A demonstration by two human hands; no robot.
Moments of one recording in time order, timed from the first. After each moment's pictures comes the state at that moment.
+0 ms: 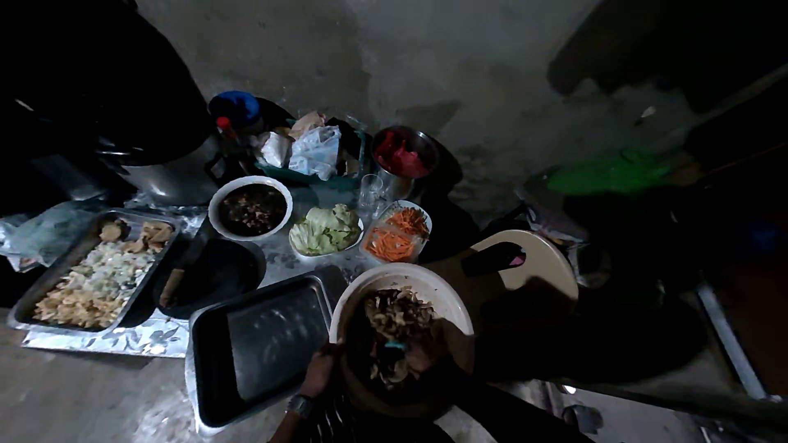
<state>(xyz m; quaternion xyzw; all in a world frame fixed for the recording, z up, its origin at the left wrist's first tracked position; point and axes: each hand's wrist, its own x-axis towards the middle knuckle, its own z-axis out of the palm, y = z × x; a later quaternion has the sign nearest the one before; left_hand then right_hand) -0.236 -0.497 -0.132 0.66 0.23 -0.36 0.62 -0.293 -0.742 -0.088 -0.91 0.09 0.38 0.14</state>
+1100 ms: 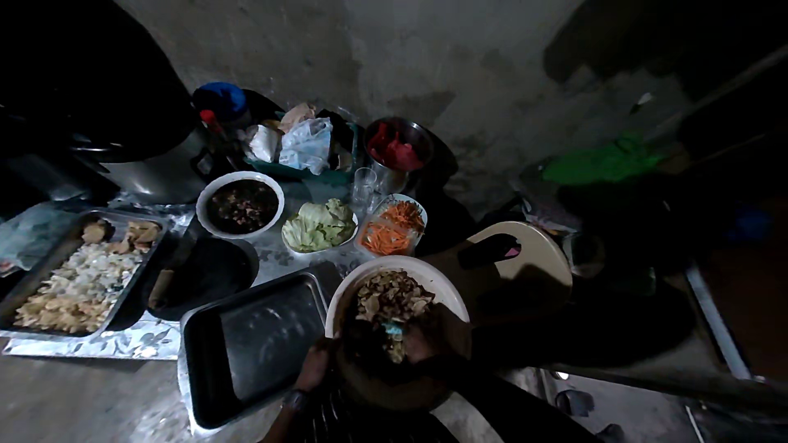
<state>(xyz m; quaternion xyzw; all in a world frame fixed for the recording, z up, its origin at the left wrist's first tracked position) -0.229 -0.496 -0.136 0.65 0.22 -0.37 0.62 -0.259 -0.727 -0.044 -0.88 0.13 0.44 0.14</state>
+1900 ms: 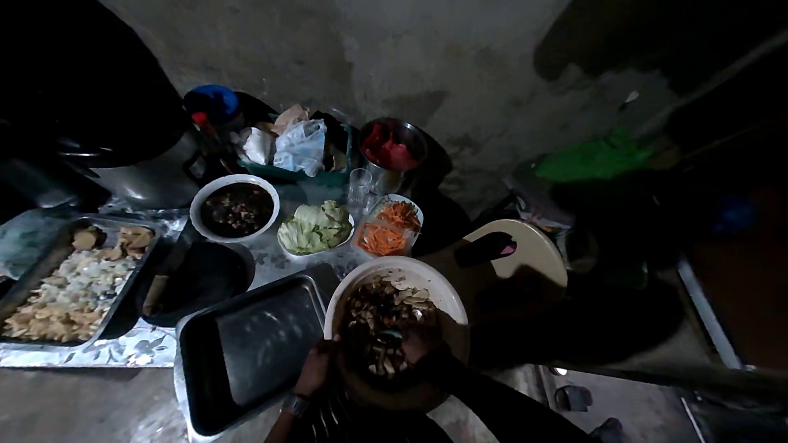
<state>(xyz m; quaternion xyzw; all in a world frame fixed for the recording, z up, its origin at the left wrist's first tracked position) -0.234 -0.497 -0.133 0.66 0.20 -0.36 0.63 -0.284 -0.727 -0.056 -0.92 0.12 0.37 0.10</state>
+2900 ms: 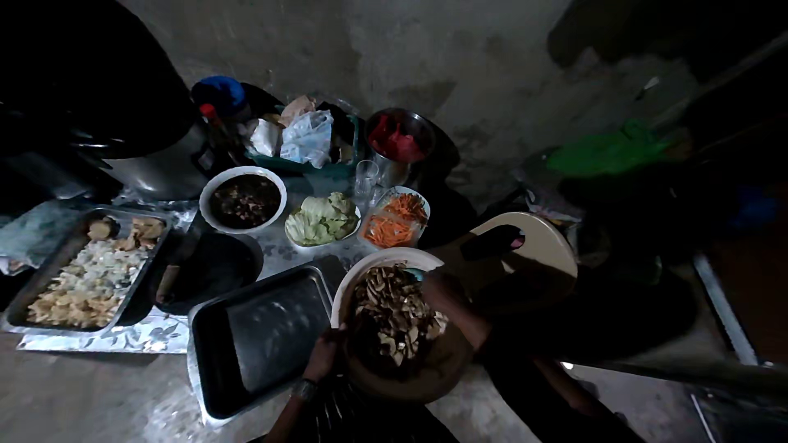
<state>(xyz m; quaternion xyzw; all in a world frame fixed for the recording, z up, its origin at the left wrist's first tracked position) -0.229 -0.497 -0.124 0.66 0.21 -0.37 0.62 -0.194 -0.766 -0.028 -0.91 0.20 0.34 0.08</state>
